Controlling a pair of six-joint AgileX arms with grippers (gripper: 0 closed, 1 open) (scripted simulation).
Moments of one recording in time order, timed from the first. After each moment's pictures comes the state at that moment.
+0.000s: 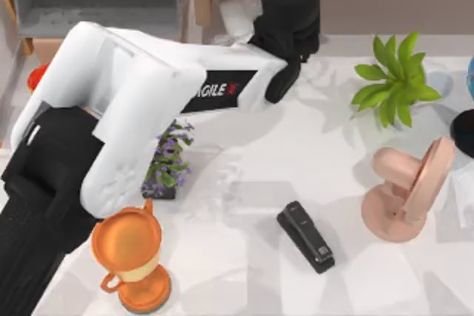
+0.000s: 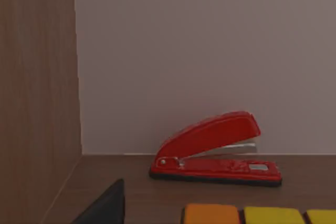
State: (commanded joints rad) left arm -0.69 2.56 1.88 0.91 -0.62 0.15; right arm 0.00 0.00 0.00 0.00 0.00 0.00
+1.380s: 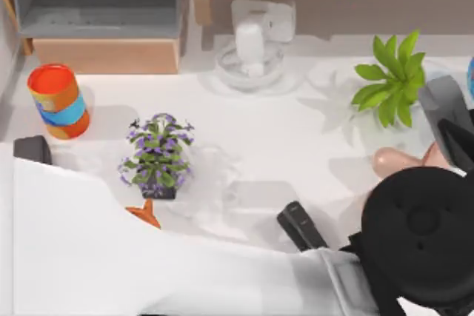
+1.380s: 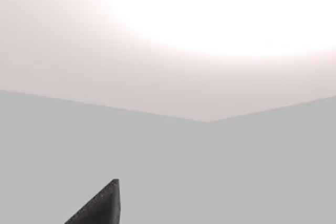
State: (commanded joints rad) left arm -2.46 2.25 1.27 1.18 -0.20 -1.88; right arm 0.00 0.00 0.00 0.00 0.00 0.00
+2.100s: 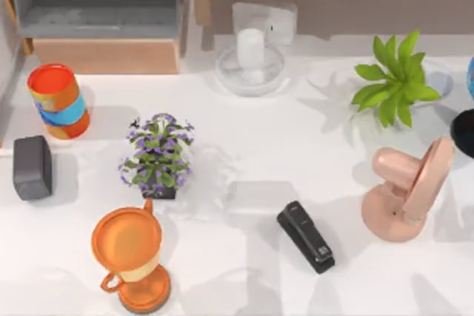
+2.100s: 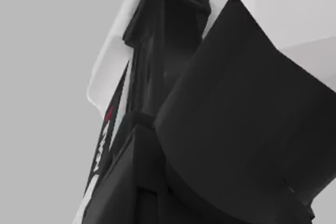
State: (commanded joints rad) left arm -3.90 2.09 0.83 1.37 0.18 -3.27; right arm 0.00 0.00 0.00 0.00 0.00 0.00
